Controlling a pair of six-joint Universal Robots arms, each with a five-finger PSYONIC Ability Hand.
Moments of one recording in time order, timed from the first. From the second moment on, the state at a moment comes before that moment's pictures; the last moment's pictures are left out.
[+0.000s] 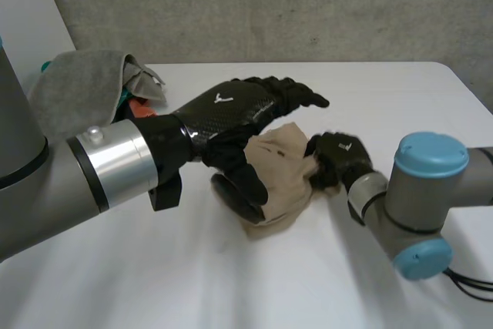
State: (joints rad) left arm 4.21 -1.75 -1.40 3.00 -0.87 3.11; right arm 1.98 -0.92 1.51 -0.37 1.45 3.16; left_hand 0.19 0.20 0.21 0.20 0.05; right_hand 0.97 1.10 1.09 1.19 0.85
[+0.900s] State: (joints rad) left arm 4.15 -1.76 -1.38 3.13 -0.96 2.98; right arm 1.43 -0.38 0.41 -0.04 1.72 3.03; left_hand 0.19 0.20 0.21 0.20 0.05; right_hand 0.22 0.21 0.21 0.21 0.05
